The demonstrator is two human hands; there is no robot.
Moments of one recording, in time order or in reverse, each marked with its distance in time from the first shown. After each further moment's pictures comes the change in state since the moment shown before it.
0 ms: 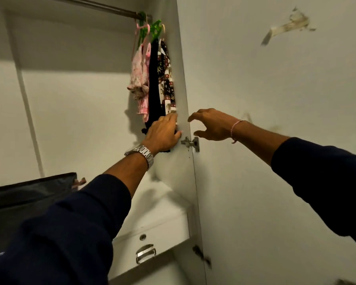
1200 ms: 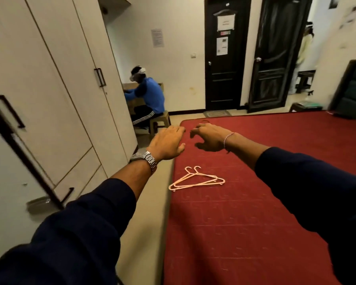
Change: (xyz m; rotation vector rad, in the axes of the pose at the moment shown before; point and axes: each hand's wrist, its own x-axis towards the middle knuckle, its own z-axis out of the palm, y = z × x) left_hand -0.198 0.780 0.047 -0.588 -0.251 0.983; right_hand -0.782 0.184 -0.166 -0.186 -0.544 0.970
